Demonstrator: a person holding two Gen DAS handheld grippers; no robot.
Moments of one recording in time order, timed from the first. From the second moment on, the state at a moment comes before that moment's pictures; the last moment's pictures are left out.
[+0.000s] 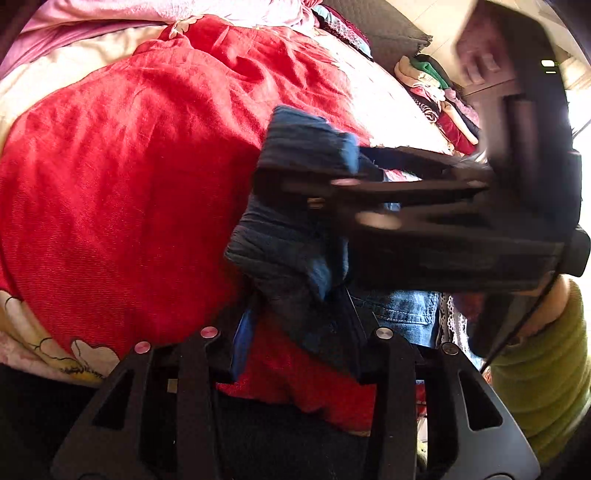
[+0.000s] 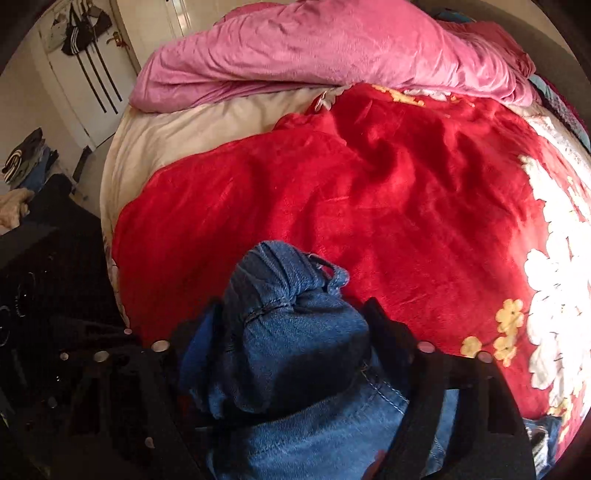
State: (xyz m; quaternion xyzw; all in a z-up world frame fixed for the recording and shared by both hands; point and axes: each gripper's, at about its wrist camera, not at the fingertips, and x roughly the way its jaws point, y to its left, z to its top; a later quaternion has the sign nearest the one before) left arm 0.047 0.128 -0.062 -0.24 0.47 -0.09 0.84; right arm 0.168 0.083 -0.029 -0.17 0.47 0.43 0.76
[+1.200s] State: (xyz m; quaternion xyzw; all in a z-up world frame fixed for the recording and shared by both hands) left arm 0.047 -0.039 0.004 -0.16 0.44 -0.28 0.84; right arm 0.125 -0.209 0.058 0.09 0.32 0.40 0.85
